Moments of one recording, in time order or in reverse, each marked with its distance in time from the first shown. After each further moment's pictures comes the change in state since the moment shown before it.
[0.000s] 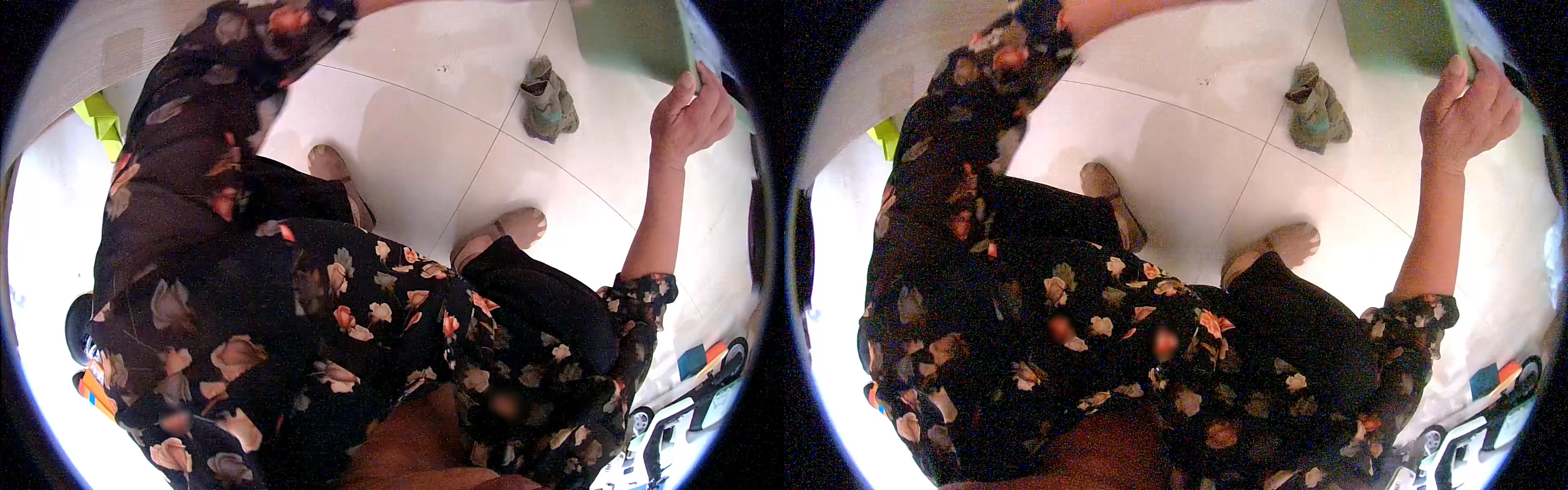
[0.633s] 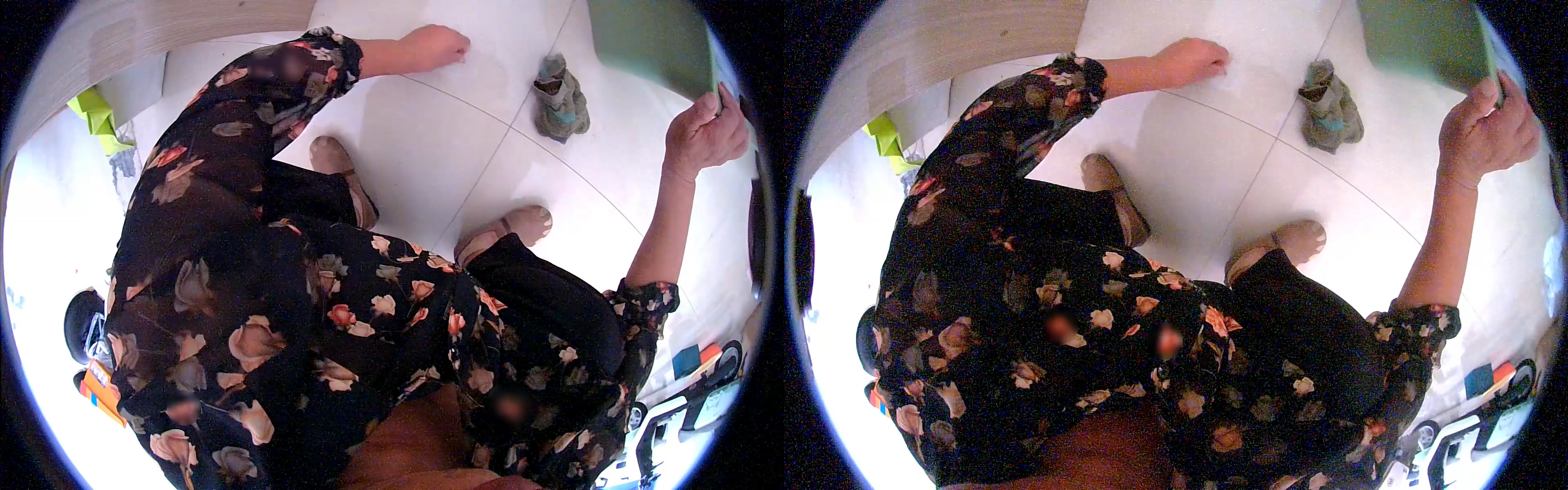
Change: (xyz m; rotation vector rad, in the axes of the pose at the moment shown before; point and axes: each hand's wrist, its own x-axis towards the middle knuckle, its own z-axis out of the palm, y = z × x) left_hand -0.160 -0.031 0.071 0.103 -0.514 -0.517; right_hand -0.011 0.031 0.004 -0.065 0.039 -0.035
